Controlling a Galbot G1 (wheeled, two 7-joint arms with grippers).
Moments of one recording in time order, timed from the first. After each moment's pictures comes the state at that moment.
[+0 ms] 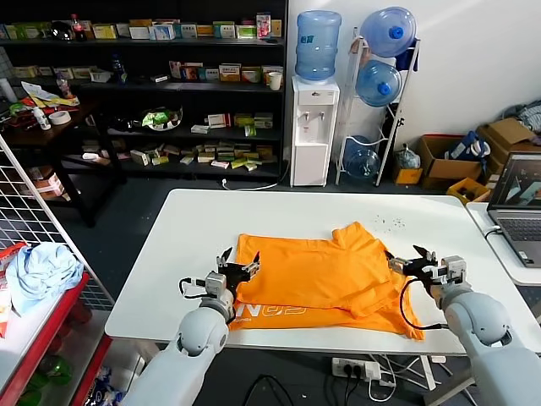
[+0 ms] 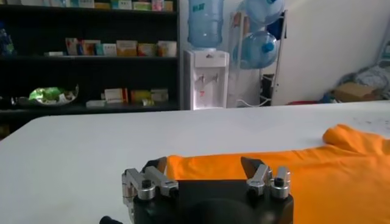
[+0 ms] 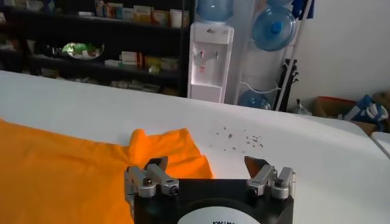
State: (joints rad) left arm 0.88 -1.32 -0.06 -1.45 -0.37 0.23 -0.20; right arm -0.96 0.95 0.45 1.52 0.52 -0.48 -0.11
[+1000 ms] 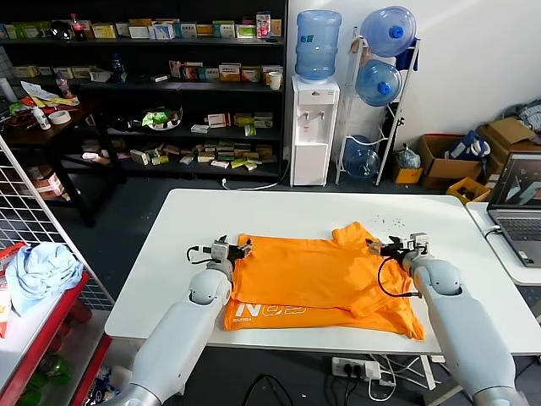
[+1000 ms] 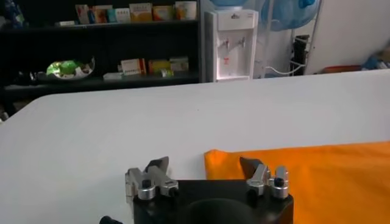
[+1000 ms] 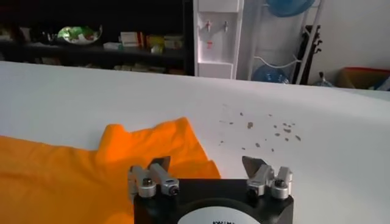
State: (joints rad) left arm 0.63 -1.39 -0.06 -1.06 -0.36 0.26 -0.17; right arm -0.64 1.13 0.34 1.04 0.37 -0.40 -0.25
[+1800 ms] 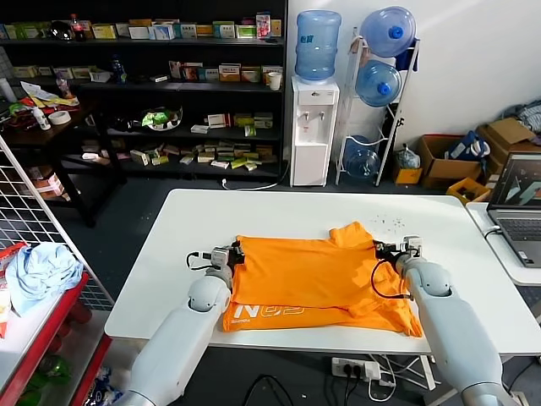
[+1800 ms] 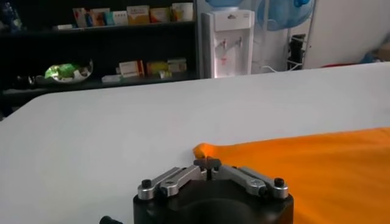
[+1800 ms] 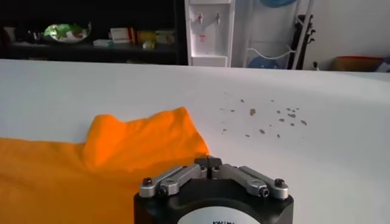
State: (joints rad) left arm 0.66 -1.38 -0.05 -1.07 -0.34 0.23 -0.17; right arm -0.64 1.16 0.35 0.99 0.38 -0.39 -0.19
